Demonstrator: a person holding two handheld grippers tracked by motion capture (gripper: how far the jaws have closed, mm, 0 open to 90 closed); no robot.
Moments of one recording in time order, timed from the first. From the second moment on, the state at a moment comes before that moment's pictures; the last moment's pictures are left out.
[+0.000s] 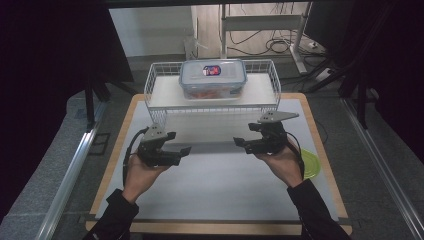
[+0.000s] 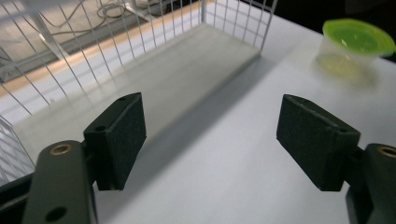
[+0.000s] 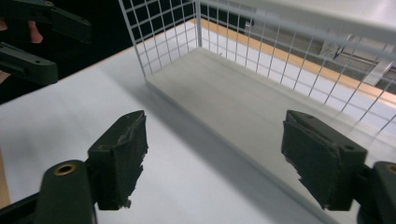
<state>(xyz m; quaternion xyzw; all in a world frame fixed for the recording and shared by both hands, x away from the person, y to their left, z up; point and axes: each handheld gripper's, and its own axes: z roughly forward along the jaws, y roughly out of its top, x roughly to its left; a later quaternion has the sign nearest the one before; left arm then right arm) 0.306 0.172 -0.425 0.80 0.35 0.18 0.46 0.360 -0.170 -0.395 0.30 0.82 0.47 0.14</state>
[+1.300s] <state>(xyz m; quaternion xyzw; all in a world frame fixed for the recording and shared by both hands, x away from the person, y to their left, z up) 0.250 0.184 -0.505 0.81 0.36 0.21 0.40 0.308 -0.191 -0.481 0.32 0.85 0.39 0.14</state>
